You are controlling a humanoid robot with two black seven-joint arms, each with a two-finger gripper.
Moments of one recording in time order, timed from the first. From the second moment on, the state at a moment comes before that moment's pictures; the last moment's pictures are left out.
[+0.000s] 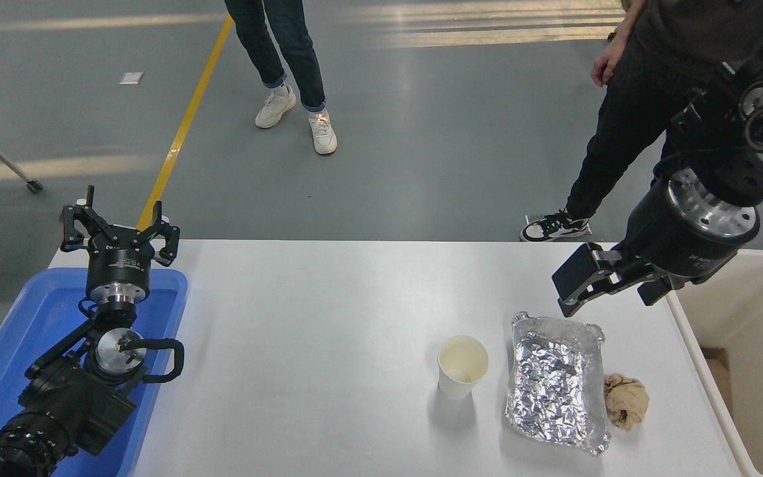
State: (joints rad) left arm -0.61 0.18 -0.99 -0.41 -0.12 -0.52 -0.59; right arm 2.38 -0.35 -1.22 1.67 -0.22 0.62 -0.08
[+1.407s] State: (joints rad) left arm -0.61 0.18 -0.98 -0.40 -0.12 -0.52 -0.59; right arm 1.46 -0.08 -0.97 1.10 -0.31 0.26 -0.13
